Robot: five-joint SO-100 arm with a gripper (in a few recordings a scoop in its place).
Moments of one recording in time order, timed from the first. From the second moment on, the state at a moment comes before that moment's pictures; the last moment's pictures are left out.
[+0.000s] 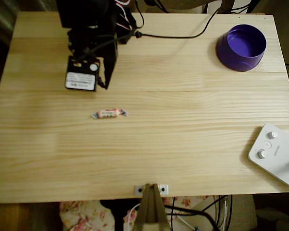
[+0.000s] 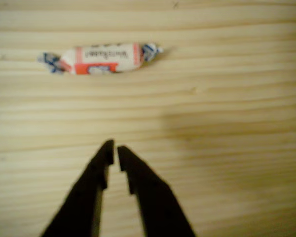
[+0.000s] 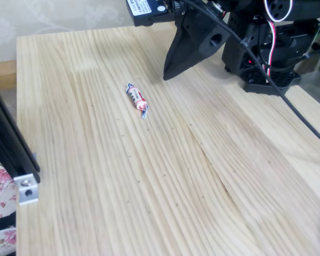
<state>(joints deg) 6.2 188.3 172.1 62.8 2.1</state>
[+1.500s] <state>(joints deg) 15.0 154.2 147.0 61.7 -8.9</state>
